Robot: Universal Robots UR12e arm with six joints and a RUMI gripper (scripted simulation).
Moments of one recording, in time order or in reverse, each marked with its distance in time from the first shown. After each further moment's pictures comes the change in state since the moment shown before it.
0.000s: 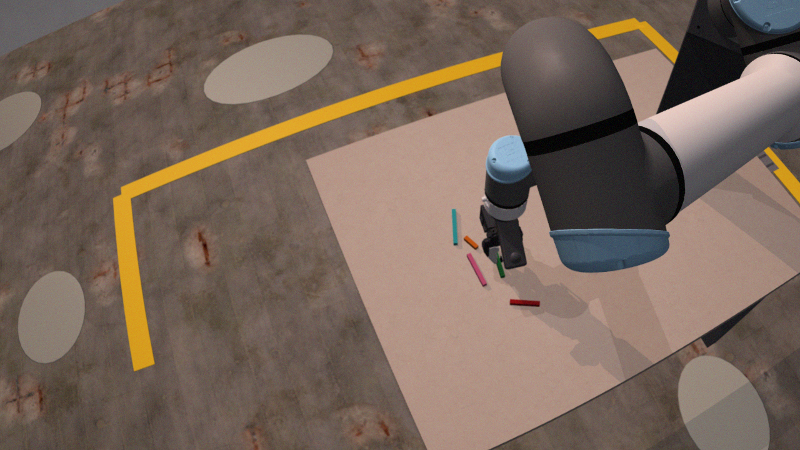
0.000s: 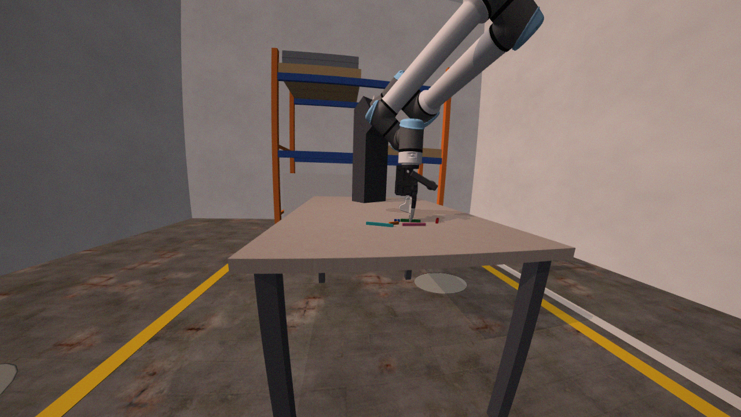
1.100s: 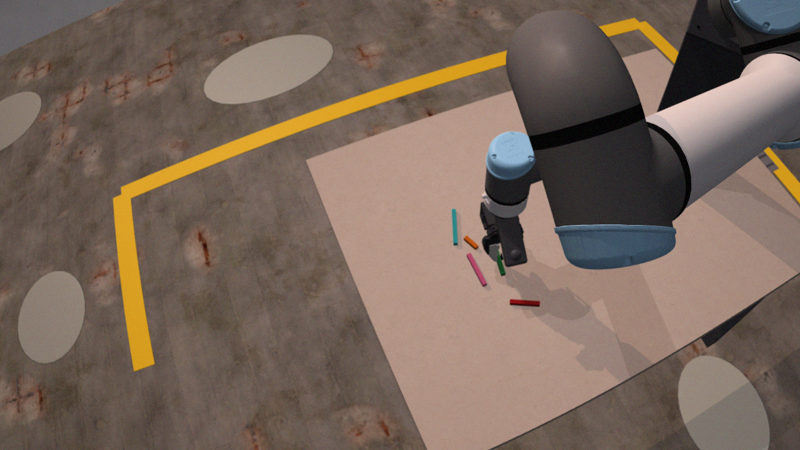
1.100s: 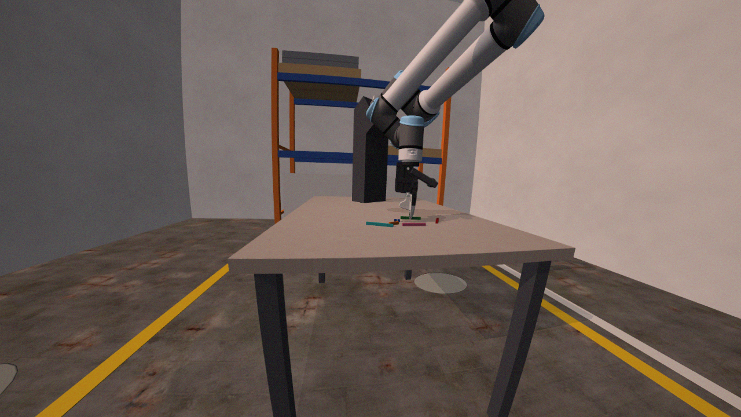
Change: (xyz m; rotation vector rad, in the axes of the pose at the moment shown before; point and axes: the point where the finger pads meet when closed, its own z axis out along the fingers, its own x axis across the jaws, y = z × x) arm 0.000 0.000 -0.011 0.000 0.000 0.000
